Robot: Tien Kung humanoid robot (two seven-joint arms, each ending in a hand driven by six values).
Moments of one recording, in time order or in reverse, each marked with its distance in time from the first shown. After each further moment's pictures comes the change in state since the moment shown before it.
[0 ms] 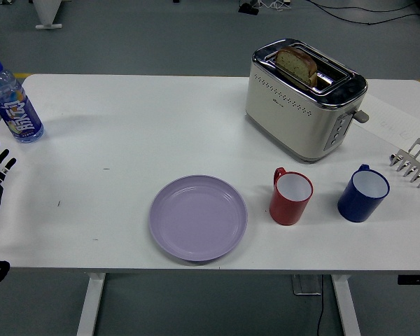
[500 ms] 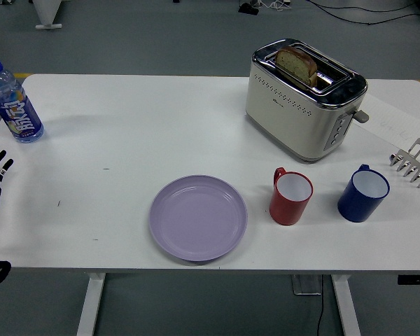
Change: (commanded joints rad) left arm -0.001 -0.003 0.002 0.000 0.004 0.019 -0.009; right arm 0.004 -0.002 -0.002 0.000 0.006 -0.001 0.003
